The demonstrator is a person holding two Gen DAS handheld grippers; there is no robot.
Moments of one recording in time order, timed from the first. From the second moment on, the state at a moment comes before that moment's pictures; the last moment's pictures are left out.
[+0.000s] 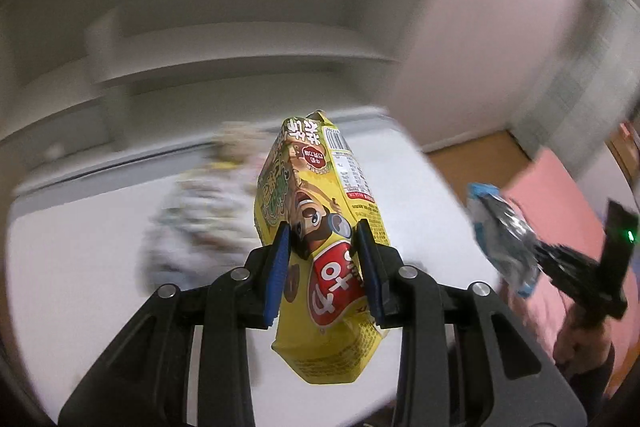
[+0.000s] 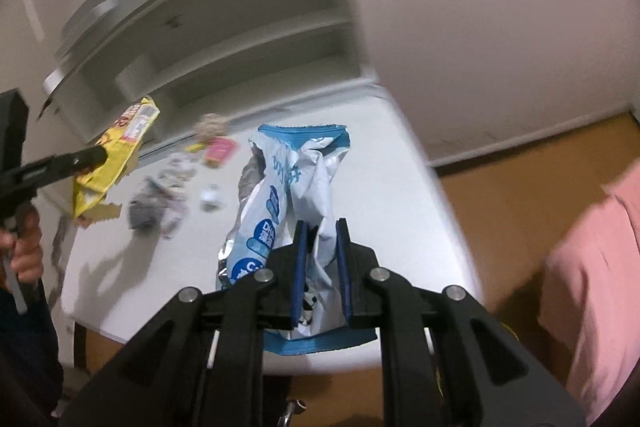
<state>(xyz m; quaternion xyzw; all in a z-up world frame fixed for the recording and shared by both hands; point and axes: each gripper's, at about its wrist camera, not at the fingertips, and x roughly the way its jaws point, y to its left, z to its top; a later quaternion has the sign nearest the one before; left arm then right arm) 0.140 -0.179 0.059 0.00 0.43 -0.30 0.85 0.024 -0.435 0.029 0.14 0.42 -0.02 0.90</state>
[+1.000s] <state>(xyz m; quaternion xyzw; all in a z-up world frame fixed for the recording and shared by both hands) -0.046 -0.537 -0.146 0.19 0.45 -0.54 0.68 -0.216 -0.672 -0.249 0.35 0.49 -0.30 0.74</state>
